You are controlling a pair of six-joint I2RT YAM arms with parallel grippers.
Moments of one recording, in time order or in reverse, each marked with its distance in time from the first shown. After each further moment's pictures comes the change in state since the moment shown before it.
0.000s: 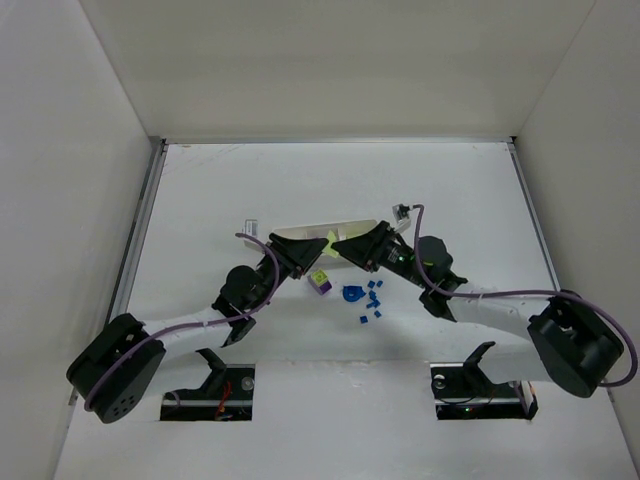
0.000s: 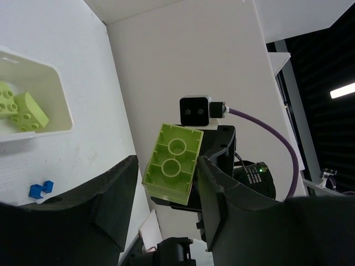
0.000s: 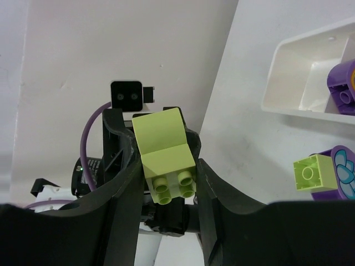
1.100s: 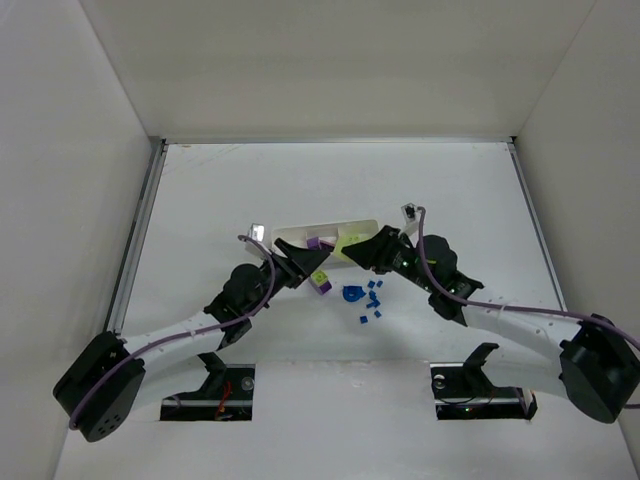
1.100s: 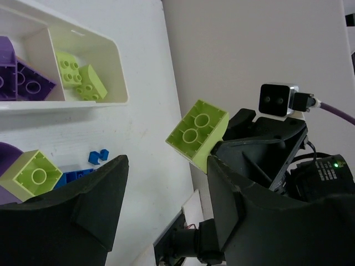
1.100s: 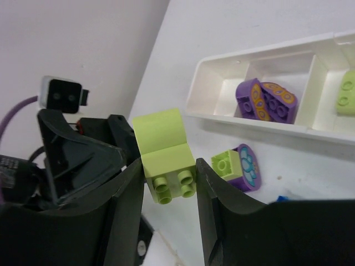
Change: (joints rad) left arm -0.018 -0.128 0.027 -0.365 -0.002 0.114; right arm 0.026 -0.177 0.027 -0.385 0.179 -0.353
